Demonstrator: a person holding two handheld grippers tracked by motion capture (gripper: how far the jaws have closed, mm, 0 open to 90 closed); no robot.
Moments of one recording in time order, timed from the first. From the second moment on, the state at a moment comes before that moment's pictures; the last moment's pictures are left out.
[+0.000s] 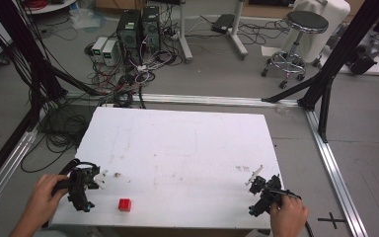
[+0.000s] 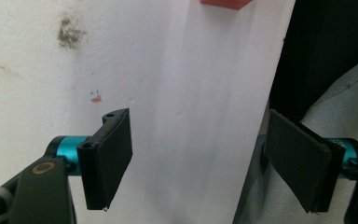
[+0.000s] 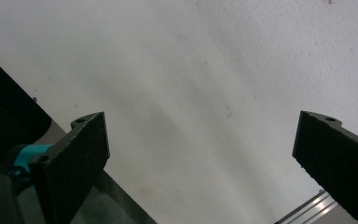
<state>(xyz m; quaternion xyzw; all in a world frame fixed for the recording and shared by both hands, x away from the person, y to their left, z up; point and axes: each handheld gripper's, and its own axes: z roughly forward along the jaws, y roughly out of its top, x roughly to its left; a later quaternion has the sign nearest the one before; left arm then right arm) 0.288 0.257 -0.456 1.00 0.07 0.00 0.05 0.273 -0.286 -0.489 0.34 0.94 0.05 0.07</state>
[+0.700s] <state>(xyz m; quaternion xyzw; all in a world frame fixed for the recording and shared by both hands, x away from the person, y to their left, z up) 0.287 0.218 -0.459 1.00 0.02 0.01 0.05 0.273 -0.287 -0.489 0.34 0.94 0.05 0.07</state>
